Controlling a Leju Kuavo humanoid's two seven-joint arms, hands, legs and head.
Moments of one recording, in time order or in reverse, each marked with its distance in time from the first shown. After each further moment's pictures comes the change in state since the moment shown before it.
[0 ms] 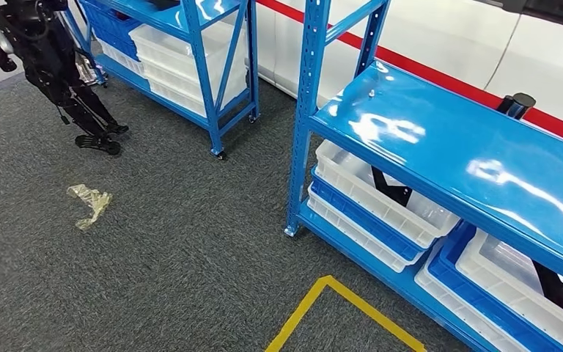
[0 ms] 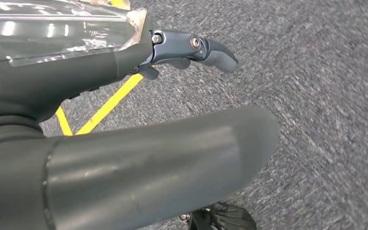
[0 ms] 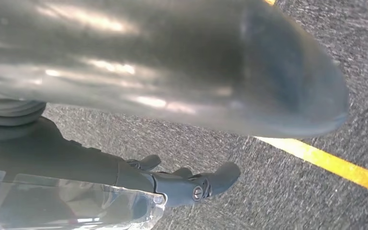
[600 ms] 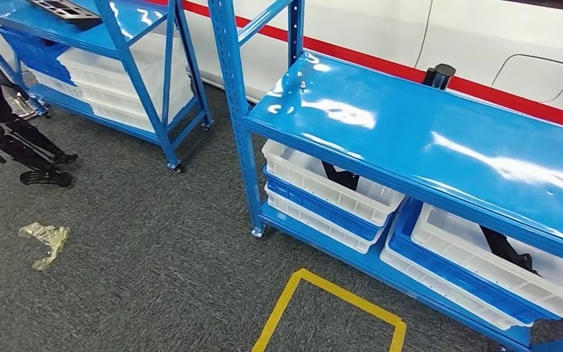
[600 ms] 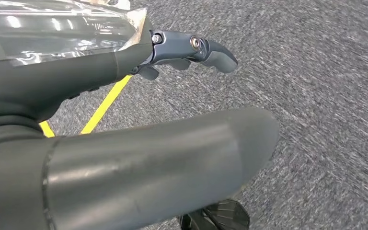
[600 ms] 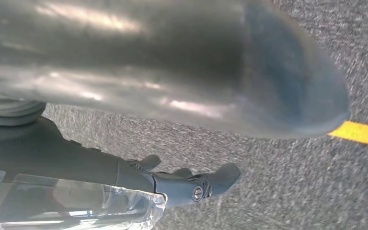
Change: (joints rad) left arm 0.004 0.005 -0.001 0.002 -0.004 -0.007 -0.008; right arm 0.002 -0.005 0.000 0.000 -0.008 0.013 -0.008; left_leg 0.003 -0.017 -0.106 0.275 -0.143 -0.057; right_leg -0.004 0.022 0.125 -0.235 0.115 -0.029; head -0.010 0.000
